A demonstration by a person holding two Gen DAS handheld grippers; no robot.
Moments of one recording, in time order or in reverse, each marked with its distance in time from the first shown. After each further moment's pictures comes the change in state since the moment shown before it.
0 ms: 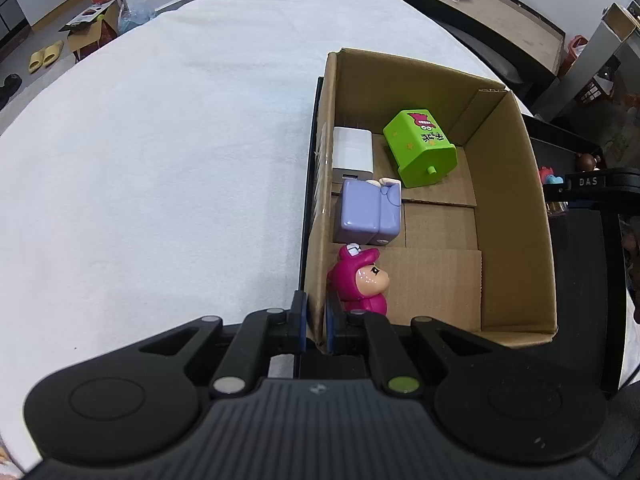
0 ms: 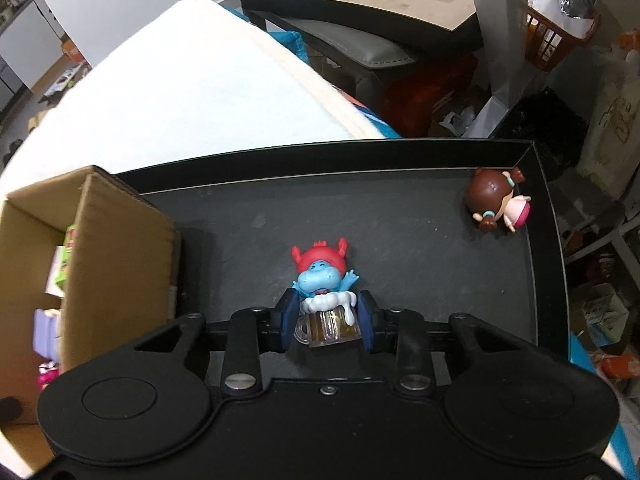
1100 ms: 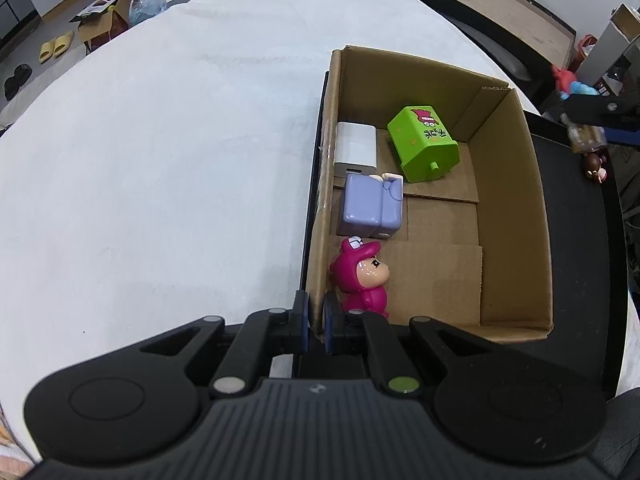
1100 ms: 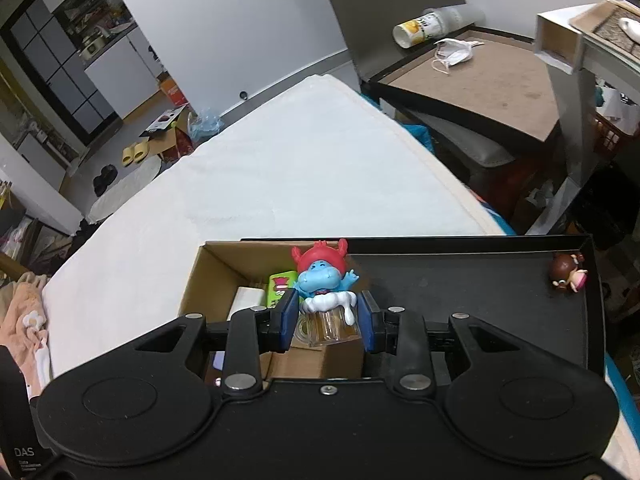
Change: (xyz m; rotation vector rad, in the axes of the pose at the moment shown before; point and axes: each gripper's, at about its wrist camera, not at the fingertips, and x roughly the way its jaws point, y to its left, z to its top) left arm -0.005 -0.004 0.001 -0.019 0.030 0.028; right arm -0.096 0.073 0.012 -0.085 -0.157 0.234
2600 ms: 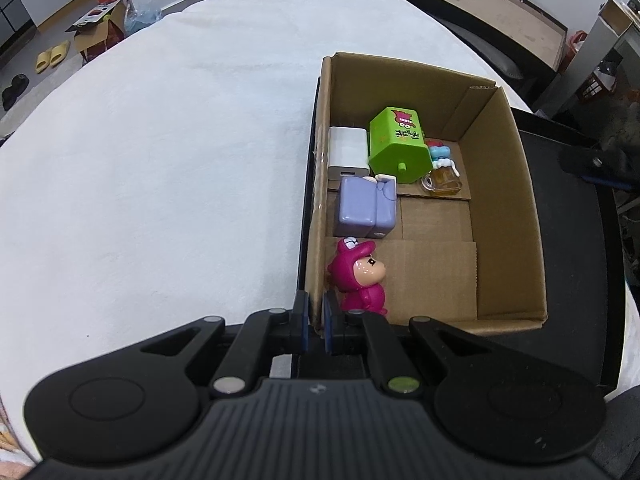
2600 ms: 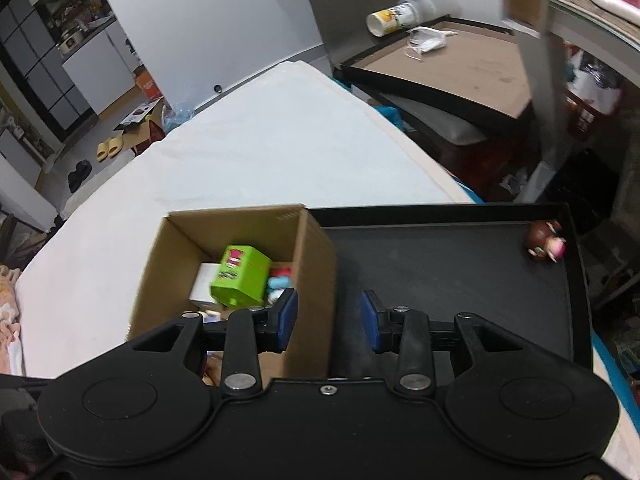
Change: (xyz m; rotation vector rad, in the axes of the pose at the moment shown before) left arm -0.007 -0.002 0.002 0.025 -0.009 0.004; right arm -0.001 -0.020 -0.033 0.031 -0.010 -0.084
